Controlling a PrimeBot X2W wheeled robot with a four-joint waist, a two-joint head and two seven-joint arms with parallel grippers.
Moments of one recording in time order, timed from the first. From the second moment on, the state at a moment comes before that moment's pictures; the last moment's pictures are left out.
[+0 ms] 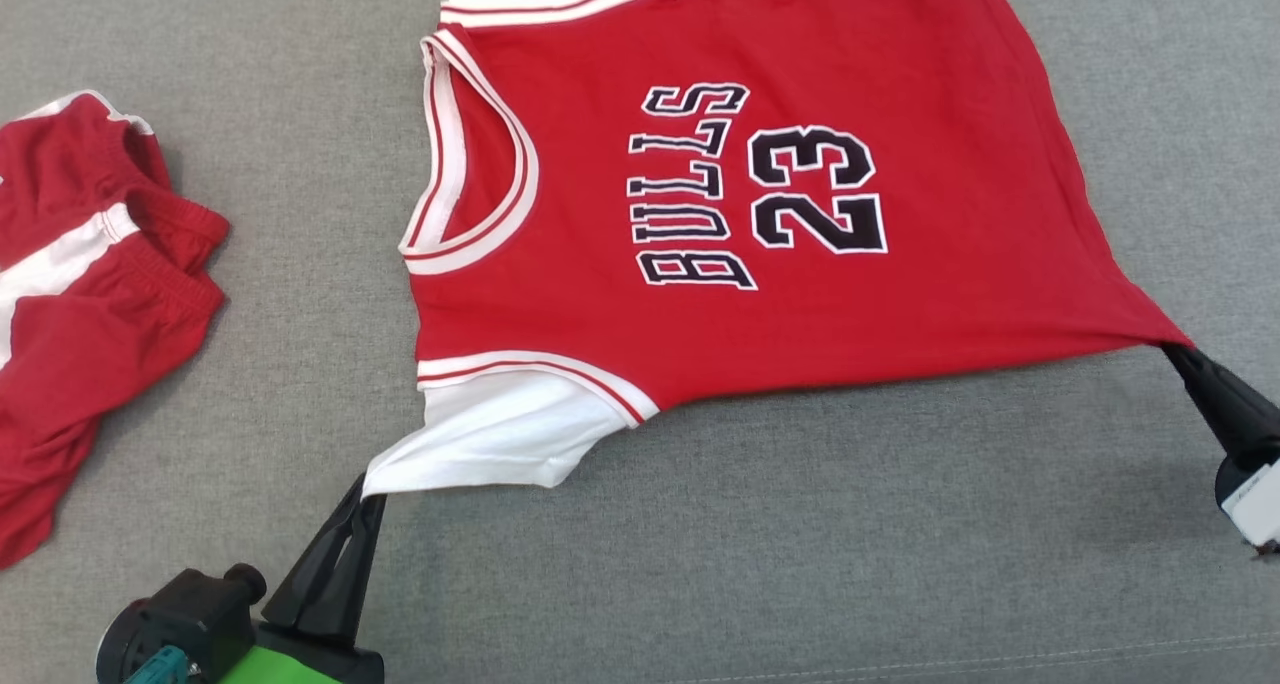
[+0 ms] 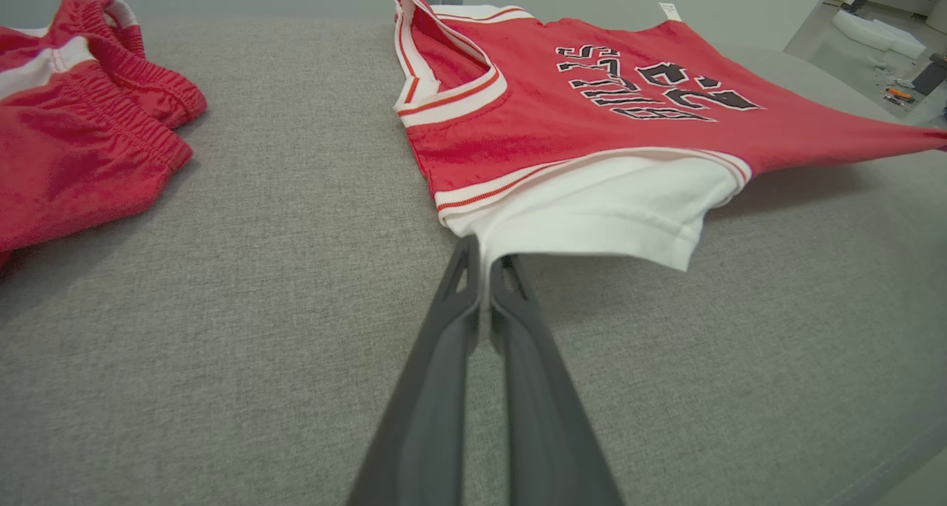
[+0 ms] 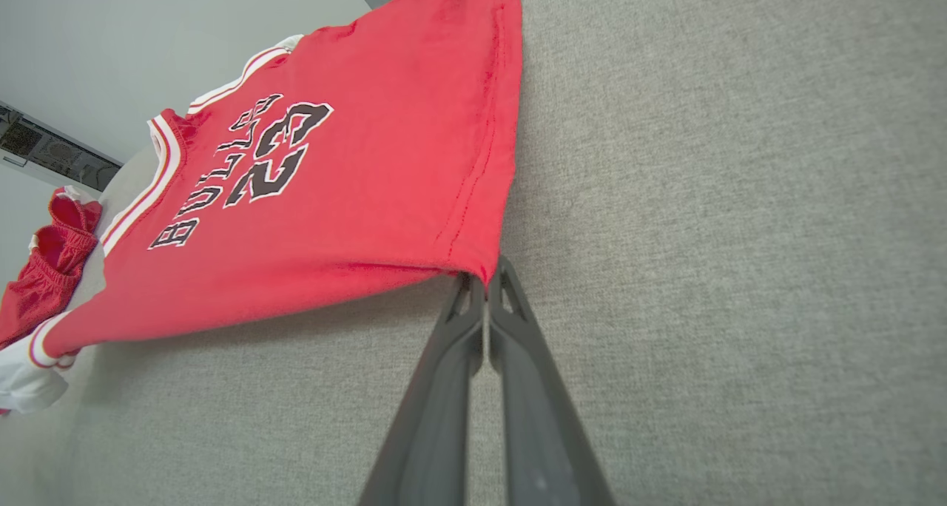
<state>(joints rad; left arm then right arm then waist) 0.04 0.54 -0.45 -0.13 -0.62 0.07 -0.19 -0.22 -0.89 0.48 0.16 1.31 0.13 -0.12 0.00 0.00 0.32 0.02</state>
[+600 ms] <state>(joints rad) 0.16 0.59 -0.49 -0.31 -0.67 0.16 0.01 -0.02 -0.90 0.40 0.10 1.32 0.13 -0.04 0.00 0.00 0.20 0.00</state>
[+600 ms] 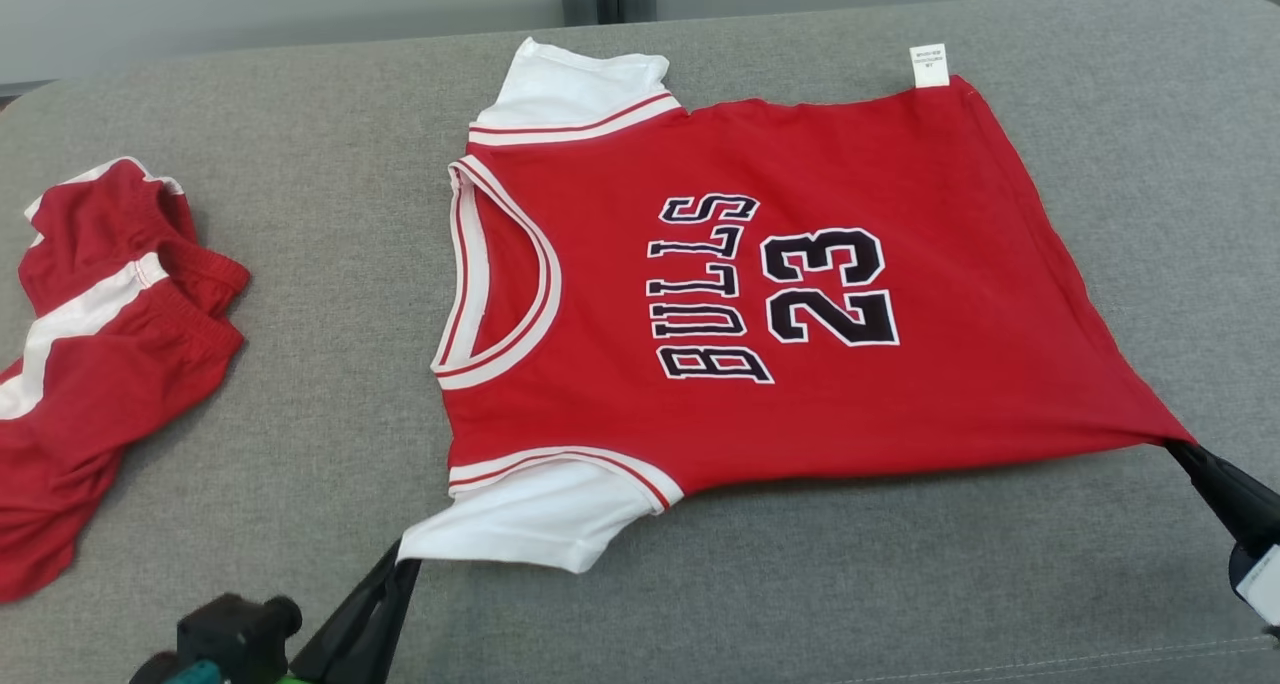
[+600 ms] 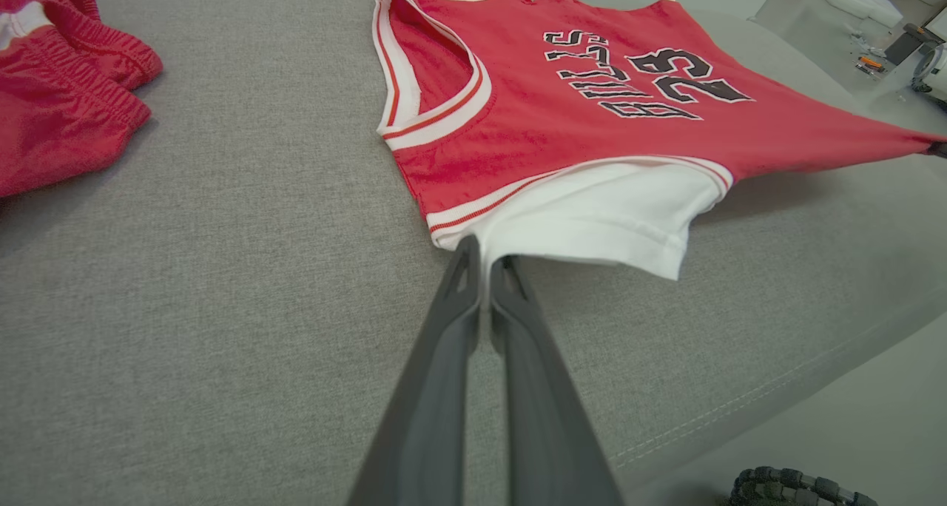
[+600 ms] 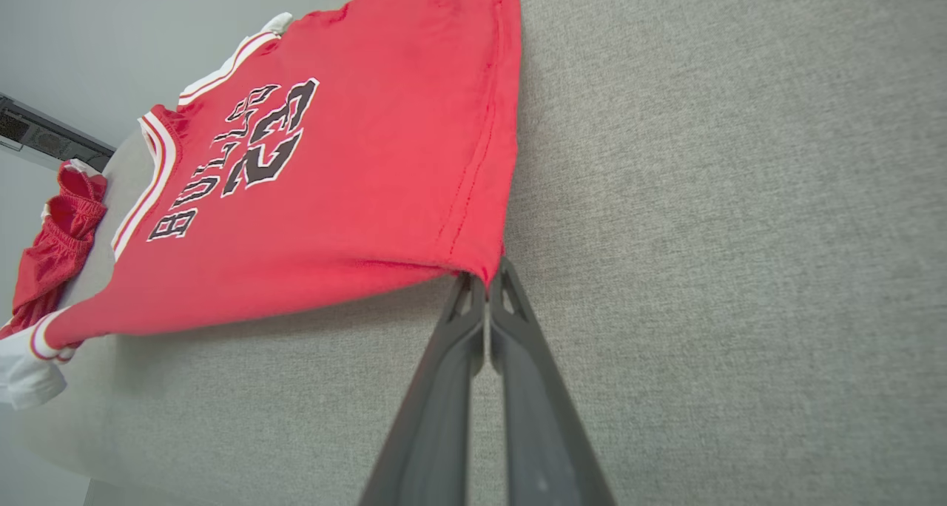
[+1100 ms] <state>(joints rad) -0.29 0.52 -0.52 -0.13 -0.57 0.11 0.12 -0.40 -0.74 0.38 0.29 1.18 0.13 0.15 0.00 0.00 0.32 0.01</state>
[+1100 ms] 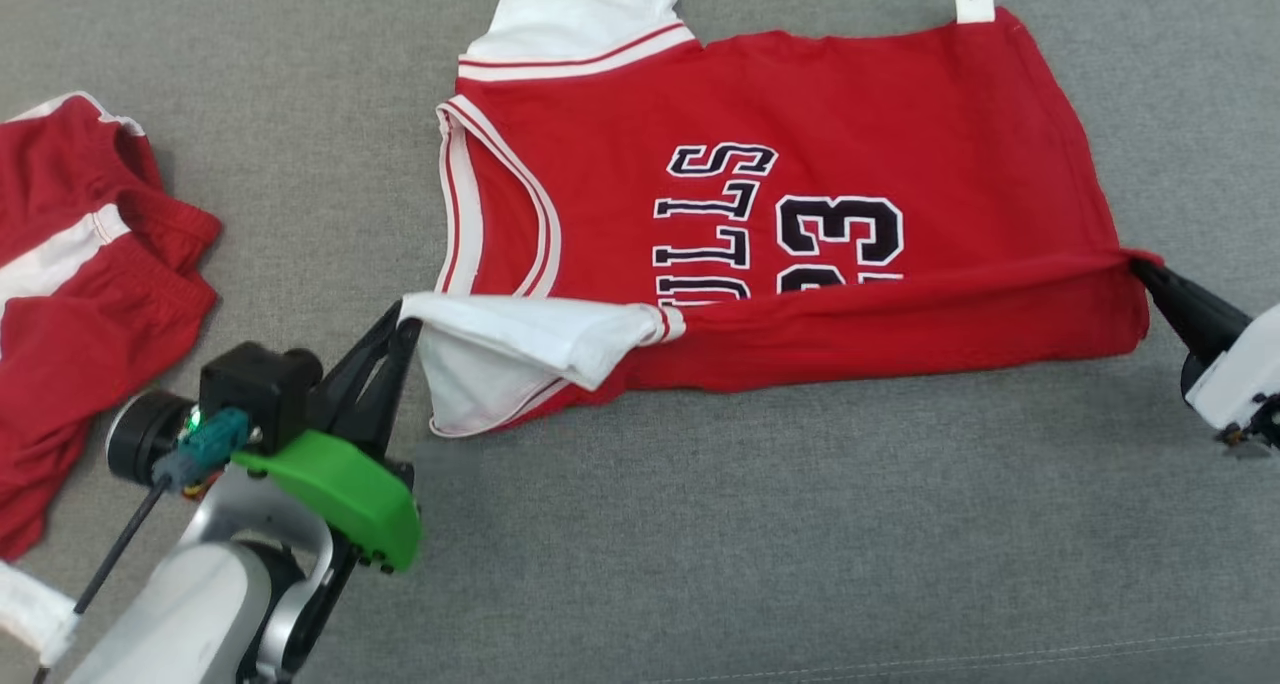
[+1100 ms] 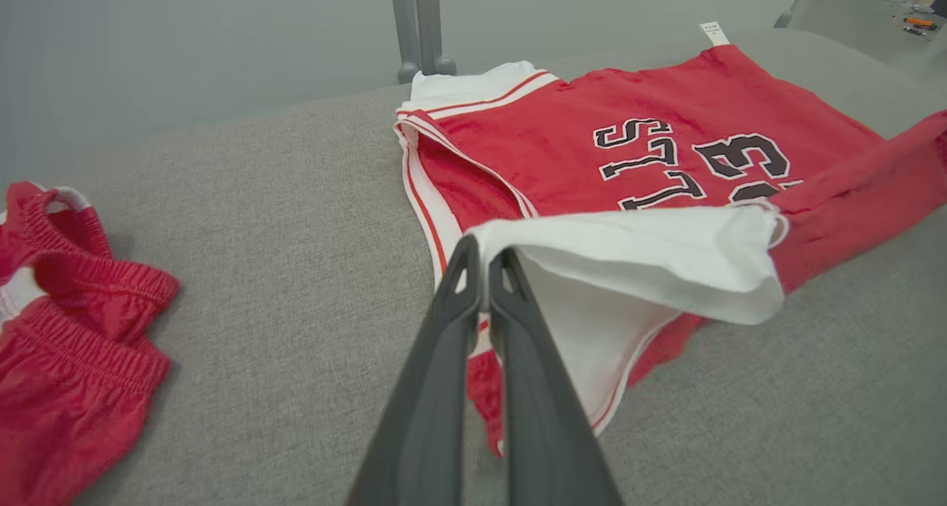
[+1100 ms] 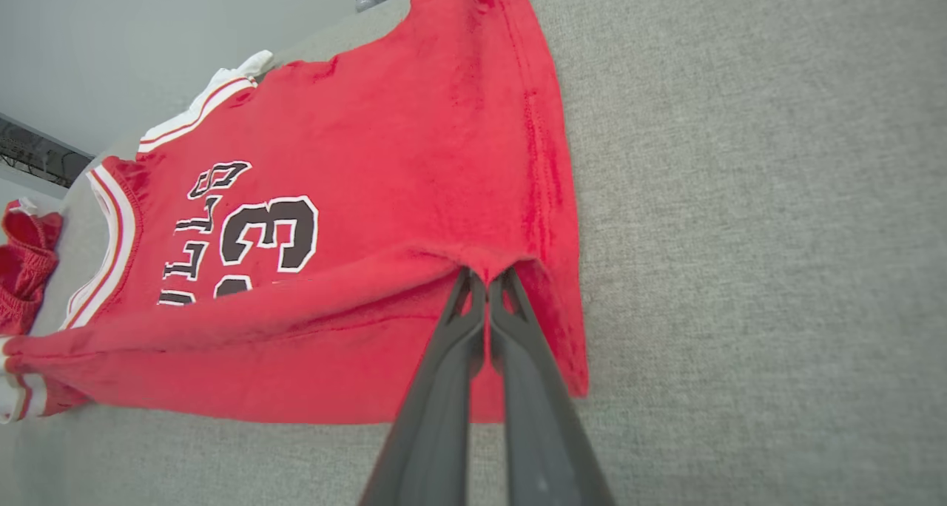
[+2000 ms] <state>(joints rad) -0.19 0.39 -0.50 0.05 -0.63 0.18 -0.06 -0.33 -0.61 0.37 0.26 0.95 0.13 -0.23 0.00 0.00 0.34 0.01</state>
